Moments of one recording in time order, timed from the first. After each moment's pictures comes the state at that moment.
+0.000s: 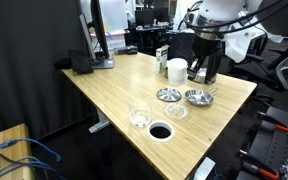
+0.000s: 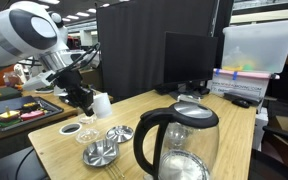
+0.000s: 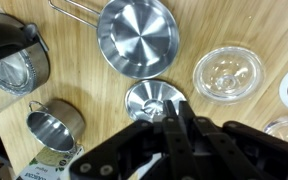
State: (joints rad) arm 0.14 -0.25 0.19 -2.73 -0.56 2.65 0.55
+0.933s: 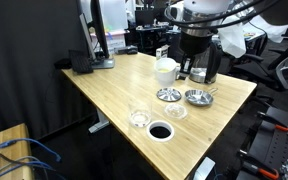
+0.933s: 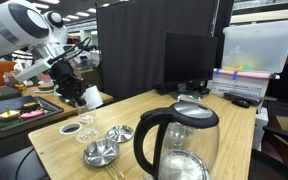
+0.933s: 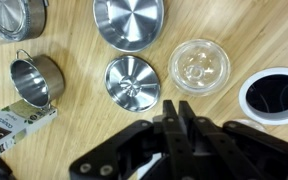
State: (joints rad) arm 0.16 -0.21 0.35 -2.61 -0.56 2.48 0.43
